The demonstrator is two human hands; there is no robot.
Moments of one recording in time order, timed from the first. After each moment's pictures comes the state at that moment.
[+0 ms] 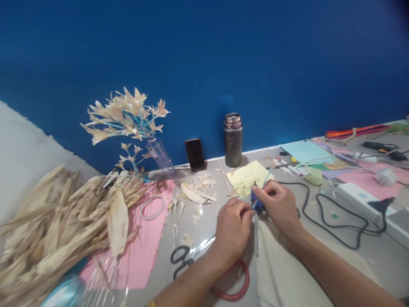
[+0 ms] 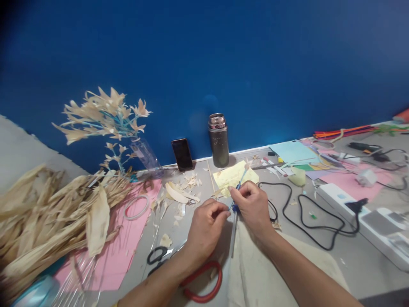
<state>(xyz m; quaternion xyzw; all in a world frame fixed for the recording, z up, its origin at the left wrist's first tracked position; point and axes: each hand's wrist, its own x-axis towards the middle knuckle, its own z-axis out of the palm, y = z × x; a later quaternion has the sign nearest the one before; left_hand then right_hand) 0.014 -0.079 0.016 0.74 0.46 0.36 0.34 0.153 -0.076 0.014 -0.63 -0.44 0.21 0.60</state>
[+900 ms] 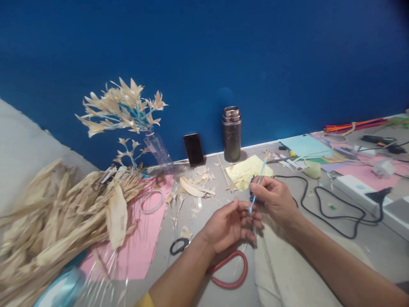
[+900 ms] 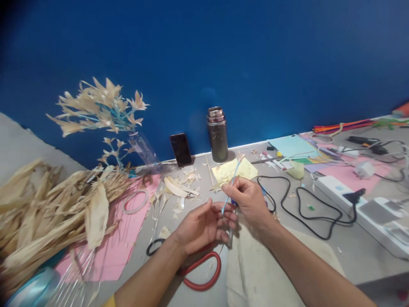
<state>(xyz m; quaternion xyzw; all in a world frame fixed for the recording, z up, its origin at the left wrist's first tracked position) -0.009 -0.075 0.003 0.31 0.22 0.24 0.89 0.149 -0.089 0.016 -0.46 -0.37 0.52 0.62</state>
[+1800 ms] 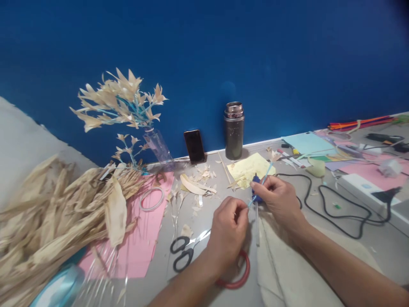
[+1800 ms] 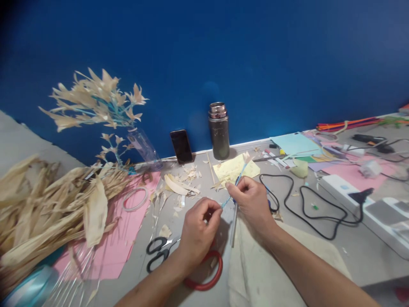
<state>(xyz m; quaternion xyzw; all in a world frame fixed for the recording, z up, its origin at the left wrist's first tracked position) -0.006 -0.098 -0.001 0.73 0.44 0.40 0.33 0.146 -0.085 0.018 -0.63 -0.44 0.25 0.59</state>
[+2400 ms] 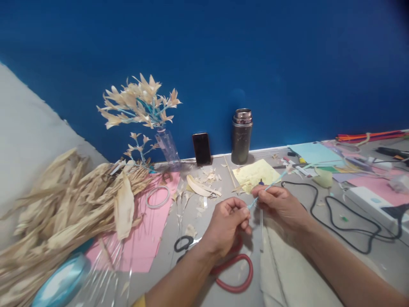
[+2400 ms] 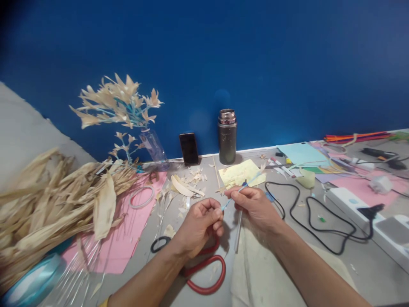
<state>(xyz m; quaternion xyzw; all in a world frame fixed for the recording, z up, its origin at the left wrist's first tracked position) -0.013 -0.084 0.011 0.43 0.35 0.40 0.73 0.158 -0.084 0.006 -0.45 -0.41 0.56 0.56</state>
